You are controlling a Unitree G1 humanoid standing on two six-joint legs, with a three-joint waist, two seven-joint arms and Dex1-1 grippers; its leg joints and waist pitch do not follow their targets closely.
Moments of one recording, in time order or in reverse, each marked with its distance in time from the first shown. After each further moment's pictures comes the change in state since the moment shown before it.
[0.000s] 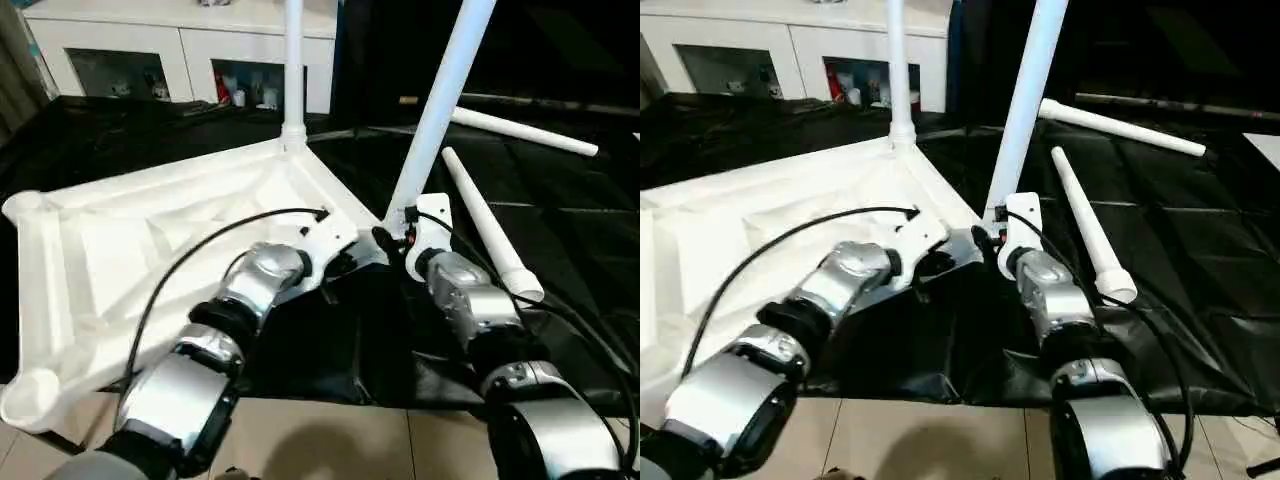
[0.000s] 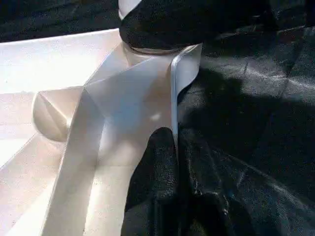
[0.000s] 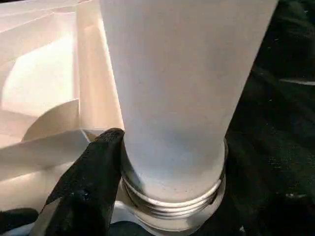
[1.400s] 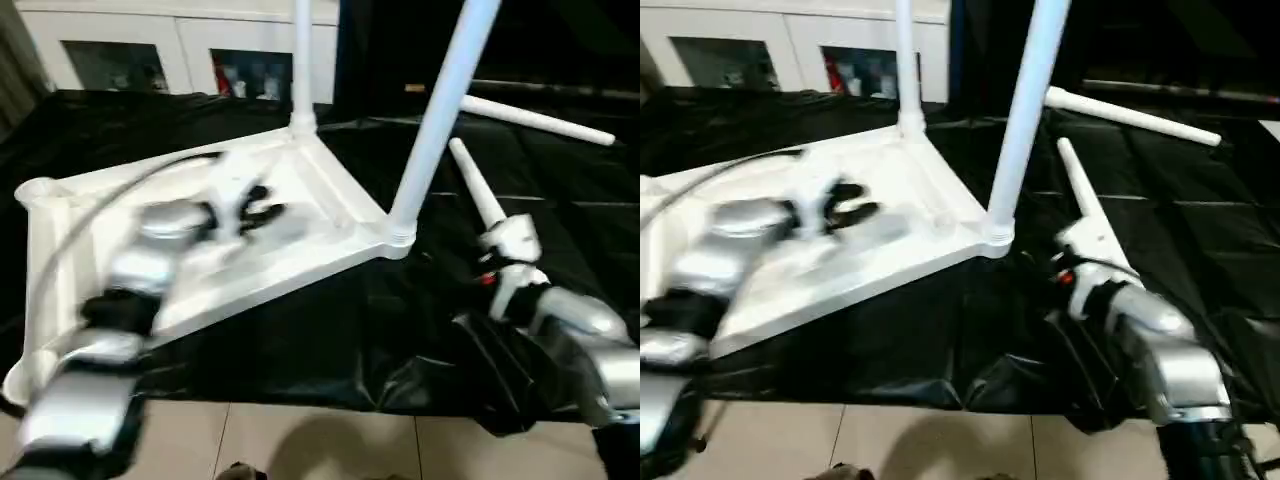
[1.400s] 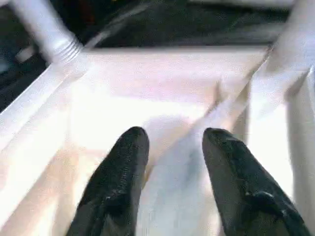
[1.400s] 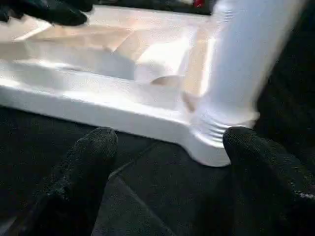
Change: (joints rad) left arm 0.175 0.429 0.188 -0.530 -0.127 0.212 -0.149; right arm 0.470 -0.338 0.098 -0.837 0.150 0.200 0.511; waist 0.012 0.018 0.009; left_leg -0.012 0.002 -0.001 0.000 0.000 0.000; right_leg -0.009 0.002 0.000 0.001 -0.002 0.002
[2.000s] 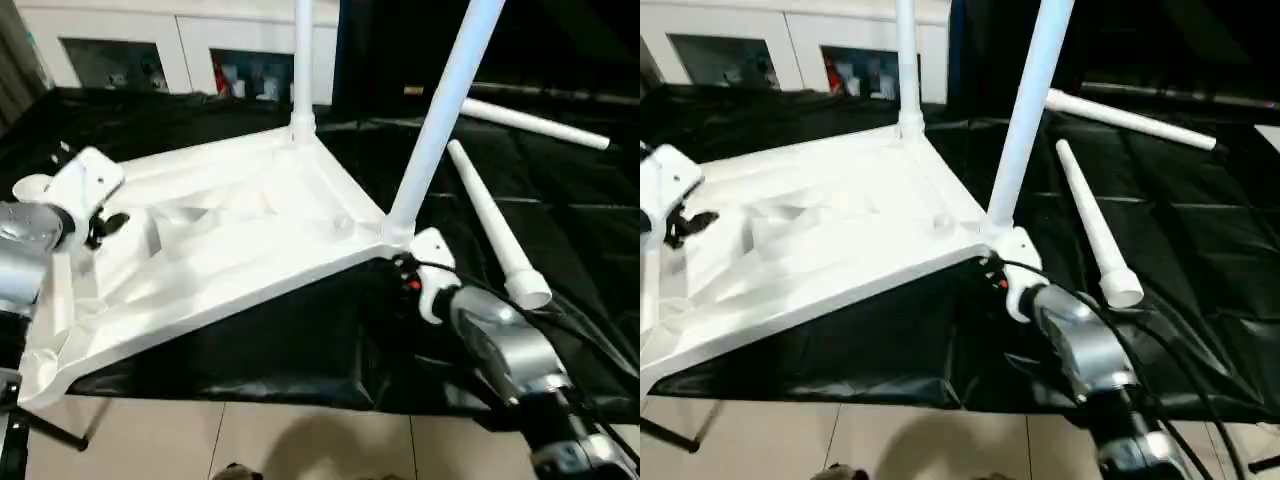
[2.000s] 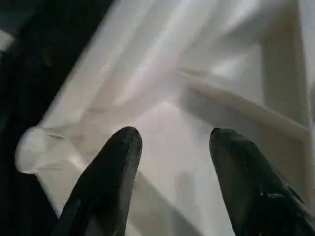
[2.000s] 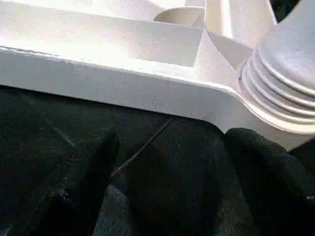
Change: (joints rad) left arm 0.109 0.279 0.023 -0.049 0.185 0.221 0.146; right arm -0.180 0.185 0.145 0.319 -0.193 0.016 -0.208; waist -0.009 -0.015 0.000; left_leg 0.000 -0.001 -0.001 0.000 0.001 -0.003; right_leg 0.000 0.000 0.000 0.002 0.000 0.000
